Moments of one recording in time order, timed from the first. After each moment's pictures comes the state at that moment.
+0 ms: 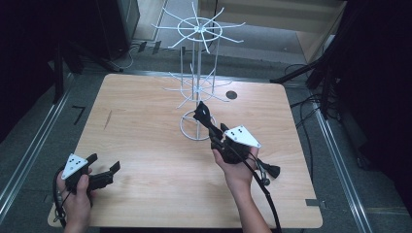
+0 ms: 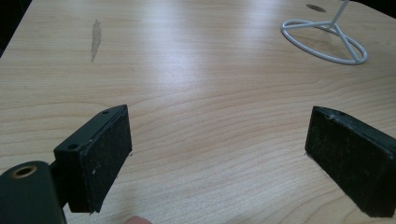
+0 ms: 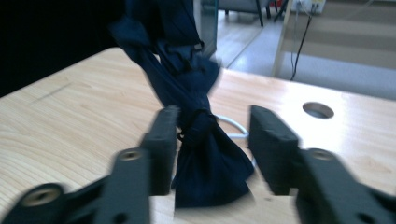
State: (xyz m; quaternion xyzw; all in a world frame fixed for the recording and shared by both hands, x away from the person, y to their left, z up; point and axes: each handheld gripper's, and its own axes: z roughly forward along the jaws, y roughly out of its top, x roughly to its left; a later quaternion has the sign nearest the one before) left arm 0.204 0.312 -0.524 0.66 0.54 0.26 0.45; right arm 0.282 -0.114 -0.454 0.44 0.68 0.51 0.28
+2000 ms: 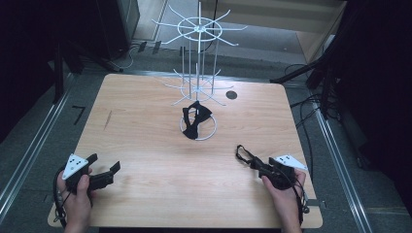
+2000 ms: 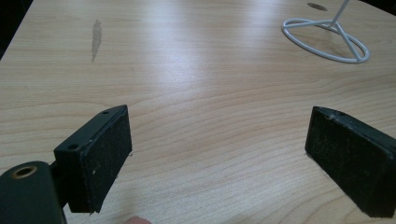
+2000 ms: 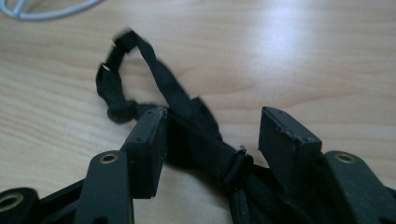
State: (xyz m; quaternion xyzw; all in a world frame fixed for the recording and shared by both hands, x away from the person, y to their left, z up) left arm 0.204 0.311 -0.524 0.66 0.54 0.26 0.45; right arm 0.254 -0.266 -0.548 0.55 0.71 0.39 0.22
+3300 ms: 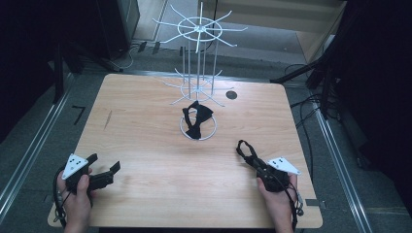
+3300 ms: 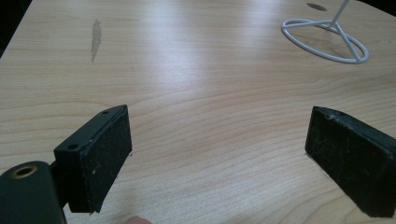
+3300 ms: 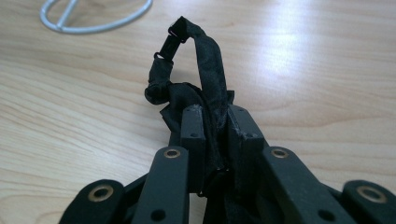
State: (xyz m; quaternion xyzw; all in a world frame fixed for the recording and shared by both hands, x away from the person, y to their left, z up) left arm 0.204 0.311 -0.524 0.66 0.54 0.26 0.45; right arm 0.240 -0.241 -0.537 0.52 0.70 0.41 0.25
